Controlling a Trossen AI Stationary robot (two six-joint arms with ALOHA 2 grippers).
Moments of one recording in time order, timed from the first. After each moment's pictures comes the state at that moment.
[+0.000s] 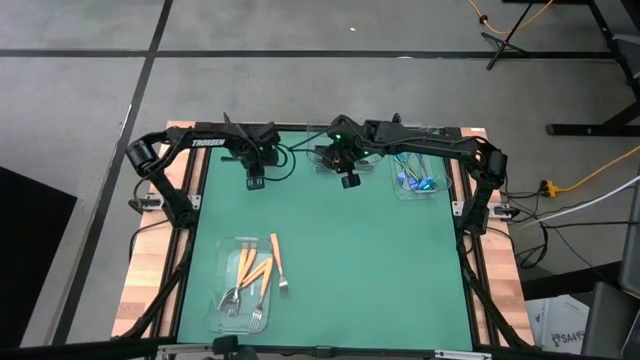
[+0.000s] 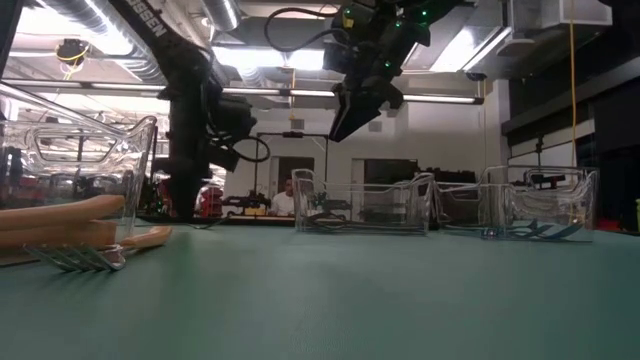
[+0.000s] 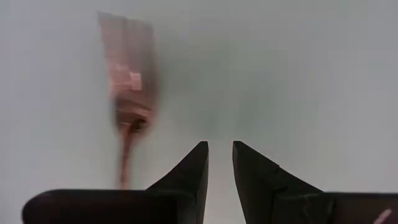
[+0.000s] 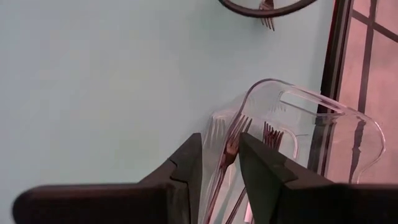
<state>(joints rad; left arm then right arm) 0.68 1.66 0.95 -0.75 -0.04 0.48 -0.32 1.83 1.58 -0.71 -0.08 -0.69</state>
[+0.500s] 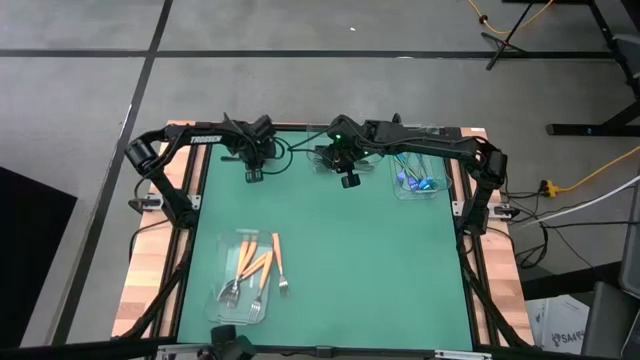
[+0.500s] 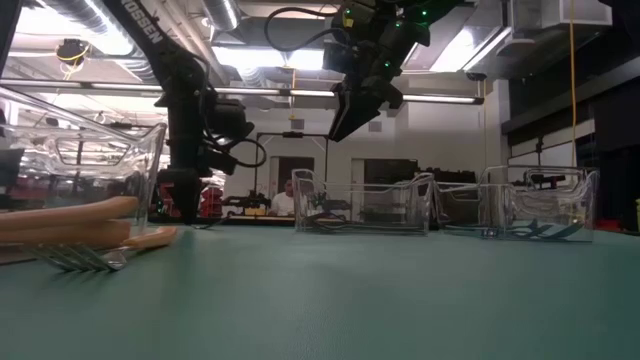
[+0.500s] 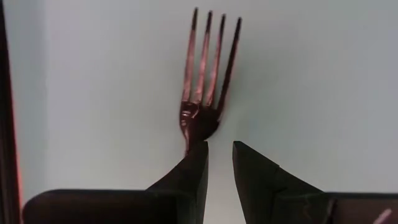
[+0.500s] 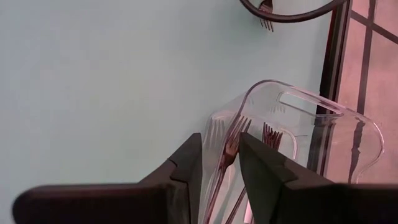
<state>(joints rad) 0.75 1.66 0.92 -0.63 -0.10 0.55 -0.32 1.83 1.58 -0.70 -0.08 -0.69</state>
